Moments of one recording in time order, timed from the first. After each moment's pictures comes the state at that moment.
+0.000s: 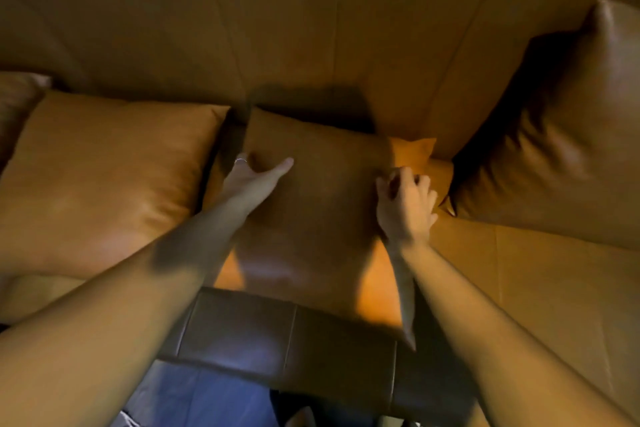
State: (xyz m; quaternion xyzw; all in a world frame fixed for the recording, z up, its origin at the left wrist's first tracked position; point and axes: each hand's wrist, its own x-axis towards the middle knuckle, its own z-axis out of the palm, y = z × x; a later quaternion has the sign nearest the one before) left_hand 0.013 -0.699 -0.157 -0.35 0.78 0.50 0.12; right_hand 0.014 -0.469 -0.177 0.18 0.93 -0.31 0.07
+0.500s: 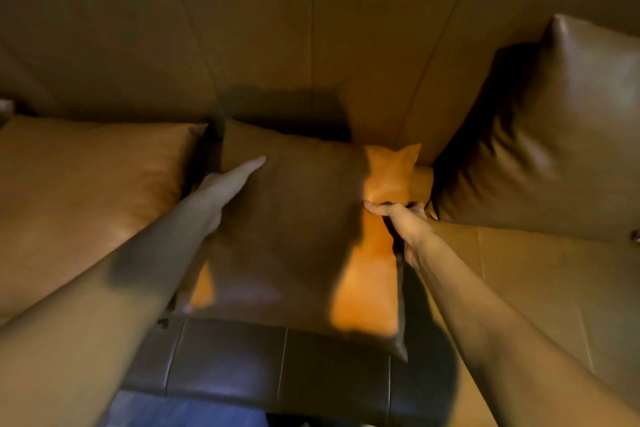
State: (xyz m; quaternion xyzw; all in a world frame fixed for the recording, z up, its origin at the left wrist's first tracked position) left_hand -0.012 -0.718 -0.145 -0.40 0.69 0.55 0.22; right_hand 0.008 -0.436 -0.169 0.39 0.65 -0.62 0.19
